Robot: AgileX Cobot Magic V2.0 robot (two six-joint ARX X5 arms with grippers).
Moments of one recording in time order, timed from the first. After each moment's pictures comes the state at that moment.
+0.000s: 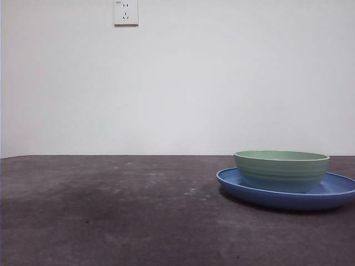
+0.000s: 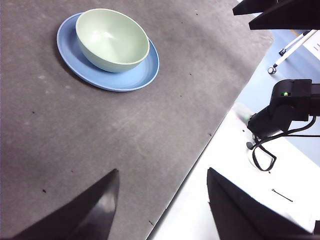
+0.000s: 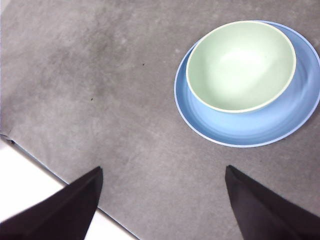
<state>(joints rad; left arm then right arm) -0.50 0.84 1.01 -0.86 0.61 0.01 0.09 0.77 0.99 -1.08 -0.54 -0.03</state>
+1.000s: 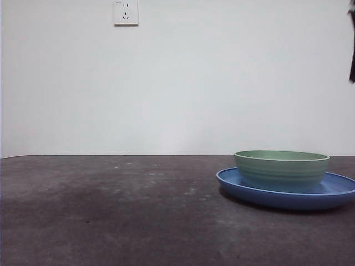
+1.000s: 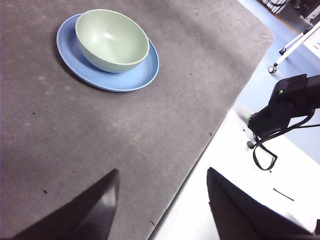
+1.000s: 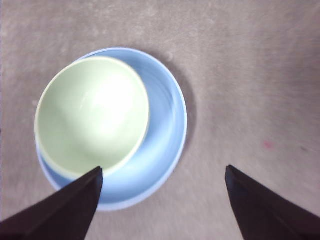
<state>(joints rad) -0.50 0.84 1.01 -0.86 0.61 0.02 -0.02 1.12 0.98 -0.78 -0.25 0.15</state>
